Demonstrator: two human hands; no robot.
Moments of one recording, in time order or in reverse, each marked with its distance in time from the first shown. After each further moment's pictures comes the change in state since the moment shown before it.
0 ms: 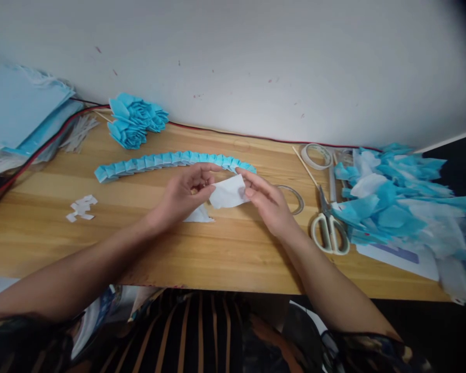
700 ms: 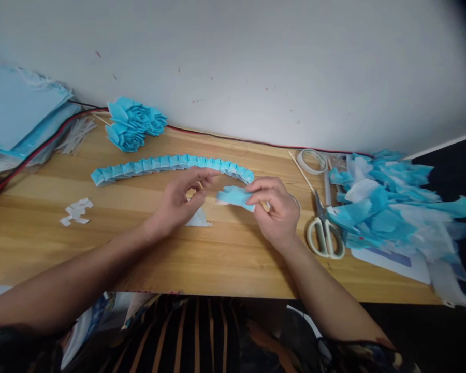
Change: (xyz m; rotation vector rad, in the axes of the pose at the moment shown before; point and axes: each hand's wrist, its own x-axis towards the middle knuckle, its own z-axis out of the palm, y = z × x) left_hand -0.009 0.001 -0.004 0.108 0.021 0.174; right_hand -0.005 -0.008 0.000 -0.457 0.300 -0.752
